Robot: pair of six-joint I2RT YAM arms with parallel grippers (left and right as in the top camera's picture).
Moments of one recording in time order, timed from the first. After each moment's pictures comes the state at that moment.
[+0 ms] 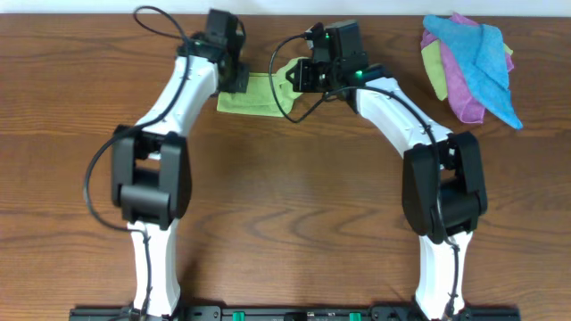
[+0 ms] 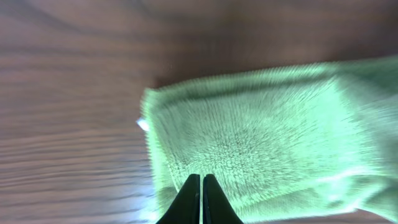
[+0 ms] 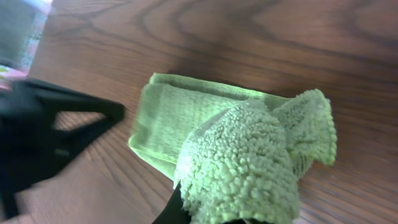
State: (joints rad) left arm -0.21 2.21 1.88 -0.77 0.01 -0.07; right arm 0.35 2.18 1.68 -0.26 -0.47 0.41
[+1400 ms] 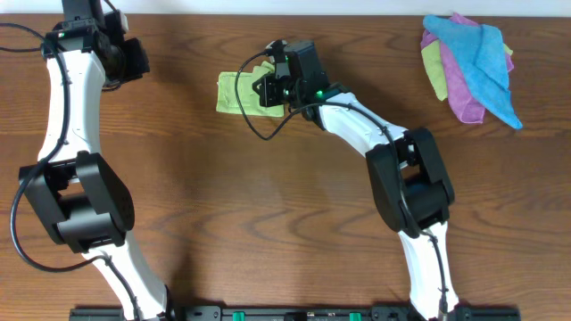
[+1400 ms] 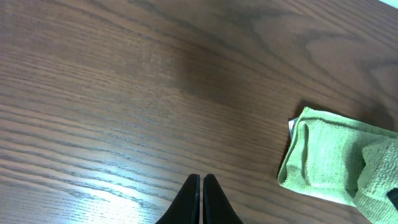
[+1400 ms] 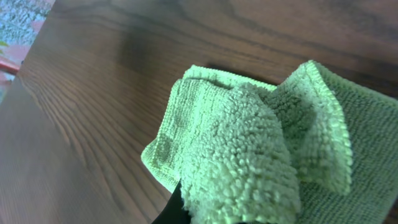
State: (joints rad) left arm 0.20 2.07 1.91 -0.93 0.19 -0.12; right arm 0.49 2.30 1.68 -0.05 -0.41 0.41
